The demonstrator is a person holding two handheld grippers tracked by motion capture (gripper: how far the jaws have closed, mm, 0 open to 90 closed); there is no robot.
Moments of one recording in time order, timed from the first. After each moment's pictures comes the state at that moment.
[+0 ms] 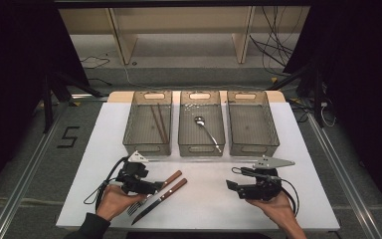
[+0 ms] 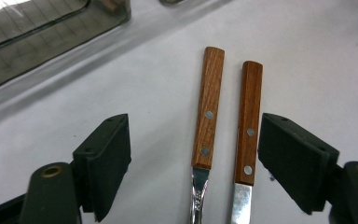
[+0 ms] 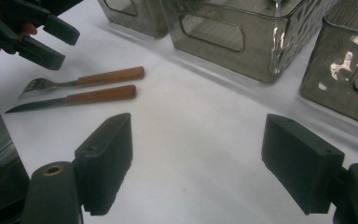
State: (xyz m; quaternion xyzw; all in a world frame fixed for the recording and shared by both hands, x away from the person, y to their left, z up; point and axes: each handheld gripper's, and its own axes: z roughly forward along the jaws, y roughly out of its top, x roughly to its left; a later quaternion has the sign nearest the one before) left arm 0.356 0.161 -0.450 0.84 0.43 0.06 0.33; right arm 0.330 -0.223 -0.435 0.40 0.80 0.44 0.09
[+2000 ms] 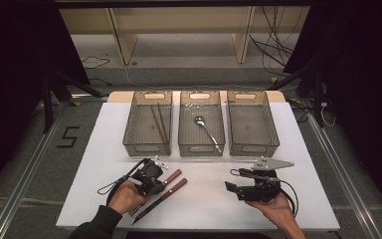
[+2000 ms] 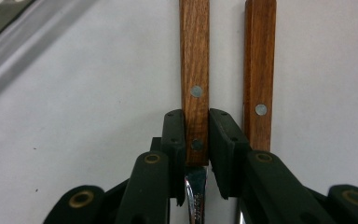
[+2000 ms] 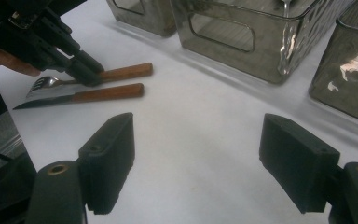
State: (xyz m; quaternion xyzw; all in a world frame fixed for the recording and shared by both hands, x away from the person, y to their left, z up) left arm 0.366 0.123 -0.466 0.90 0.37 0.07 0.21; right arm 0.326 -0.219 -0.433 0.39 0.80 0.45 0.09
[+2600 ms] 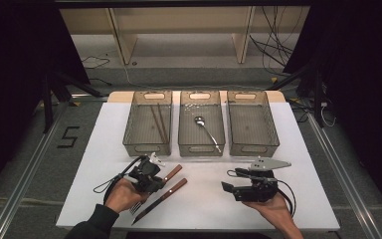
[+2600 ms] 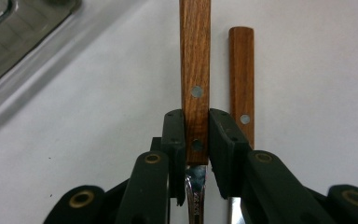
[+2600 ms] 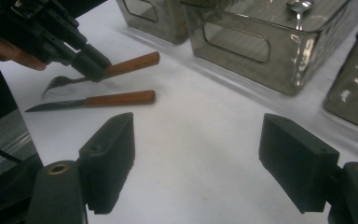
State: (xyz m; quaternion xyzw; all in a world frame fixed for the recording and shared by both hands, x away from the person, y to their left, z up) left arm 0.365 0.129 -0.450 0.90 0.36 0.07 0.24; right arm 0.324 -0.210 -0.429 0.37 0.80 0.46 0.09
